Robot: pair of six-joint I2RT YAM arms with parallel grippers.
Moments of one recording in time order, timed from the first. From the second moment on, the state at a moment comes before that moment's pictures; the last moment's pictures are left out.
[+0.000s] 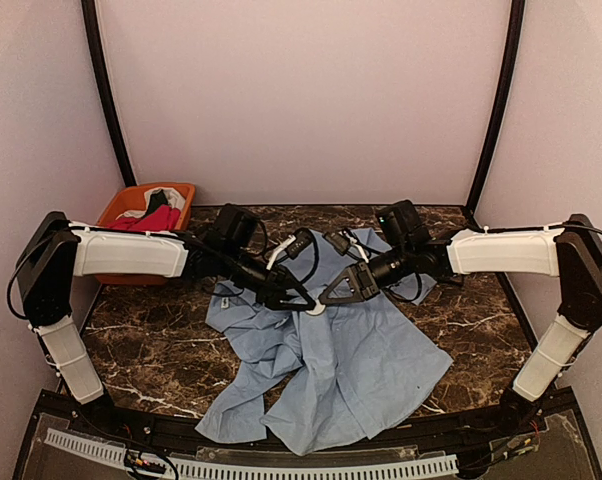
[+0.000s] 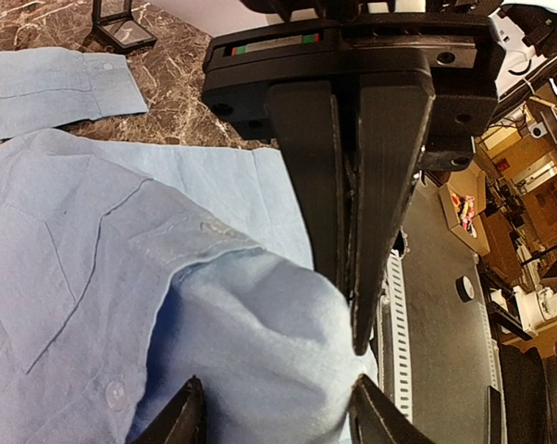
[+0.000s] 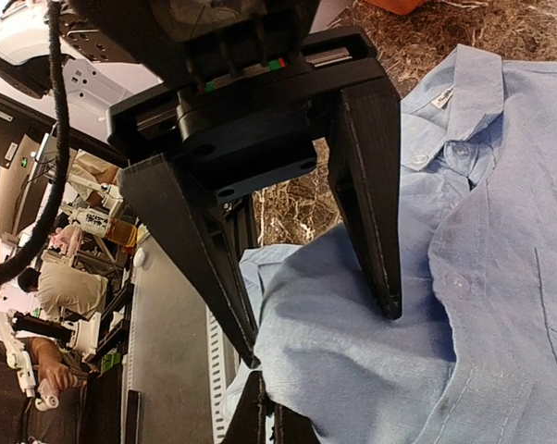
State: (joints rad) left arm -0.74 1.76 1.16 -0.11 0.88 -0.08; right arm 0.70 1.65 1.06 -0.15 -1.03 0.25
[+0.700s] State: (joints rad) left arm -0.75 1.76 1.19 -0.16 0.82 -0.12; right arm 0.70 1.65 1.07 -0.16 -0.96 0.17
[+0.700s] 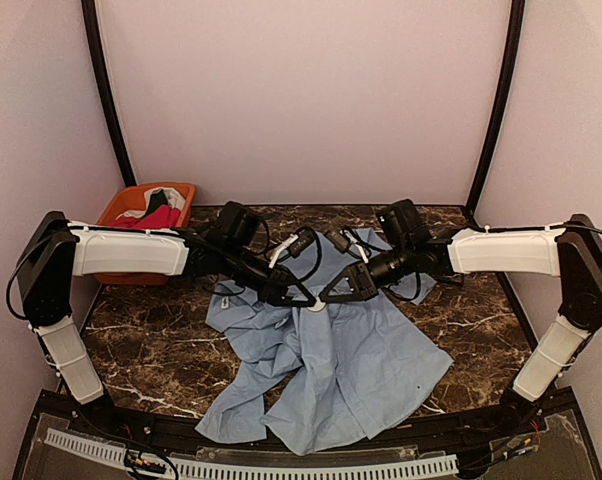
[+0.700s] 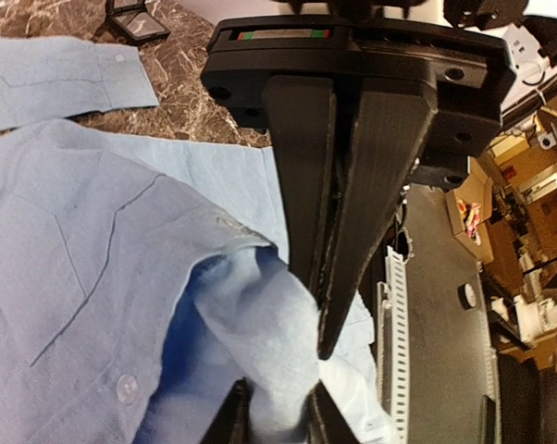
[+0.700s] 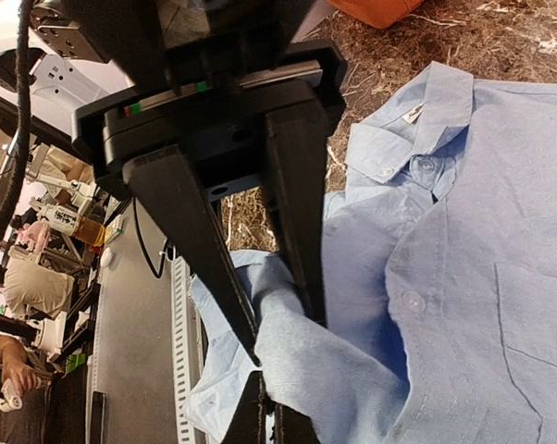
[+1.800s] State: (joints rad) left arm -0.74 1.76 1.11 0.04 0.96 -0.24; right arm 0.70 1.61 1.02 -0.06 -1.00 0.19
